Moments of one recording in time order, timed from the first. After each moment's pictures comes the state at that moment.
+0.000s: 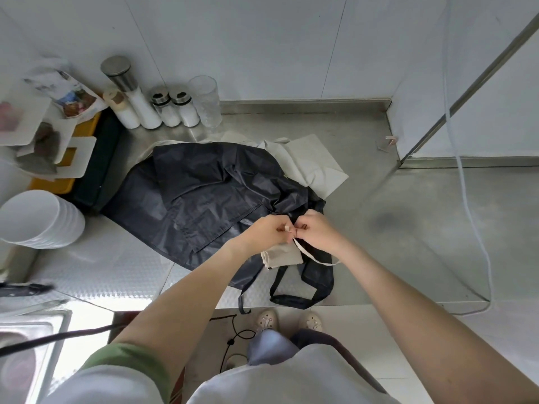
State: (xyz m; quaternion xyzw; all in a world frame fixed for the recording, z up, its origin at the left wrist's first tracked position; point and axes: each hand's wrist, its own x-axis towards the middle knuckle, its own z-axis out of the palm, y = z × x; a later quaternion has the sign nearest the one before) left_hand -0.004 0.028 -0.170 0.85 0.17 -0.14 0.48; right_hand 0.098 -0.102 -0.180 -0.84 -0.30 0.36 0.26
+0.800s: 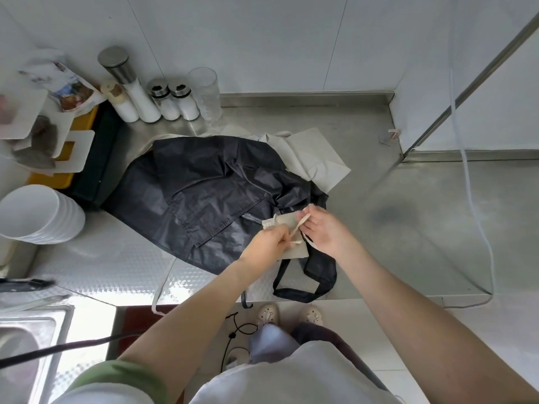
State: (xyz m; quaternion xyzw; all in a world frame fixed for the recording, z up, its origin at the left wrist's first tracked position) left_hand -0.033 -0.001 -0.190 0.89 0.20 -0.08 0.40; right_hand 0.088 -0.106 -0.184 -0.53 0.13 0.47 0.70
